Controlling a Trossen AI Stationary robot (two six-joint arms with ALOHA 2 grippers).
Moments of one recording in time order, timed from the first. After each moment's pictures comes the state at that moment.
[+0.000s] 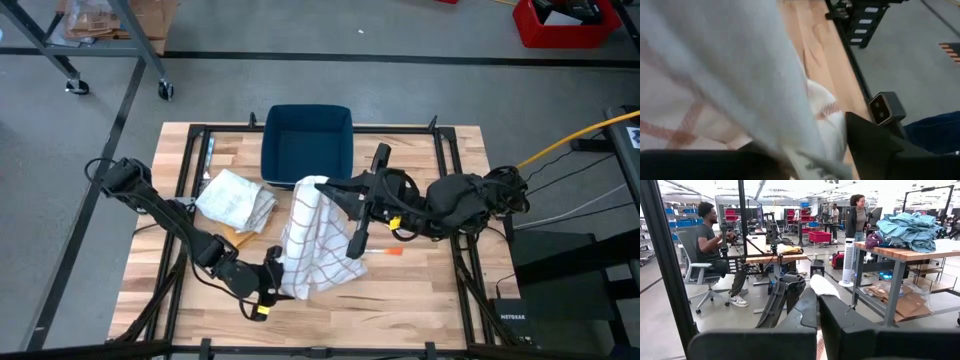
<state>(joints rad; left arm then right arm) -0.64 1.51 0.96 -0.01 -0.38 -0.37 0.48 1.80 2.36 -0.46 0.75 -0.04</state>
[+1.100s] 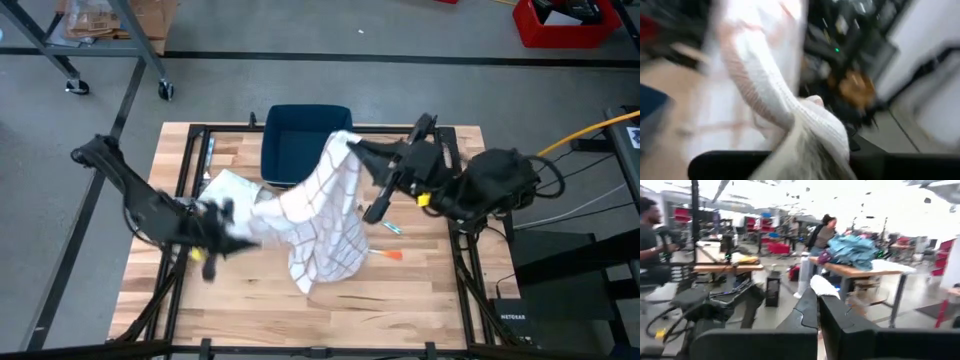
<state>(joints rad) -0.70 0.96 0.96 -0.11 -0.66 -0.48 0.48 1.72 2.36 -0.38 0.96 -0.29</state>
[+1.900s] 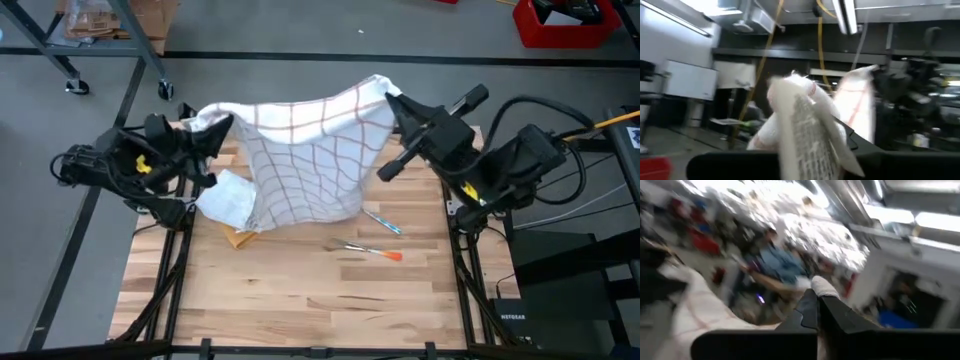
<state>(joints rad) -0.30 0.95 1.20 0.34 -0.69 0.17 0.48 1.71 2.36 0.13 1.20 -1.08</state>
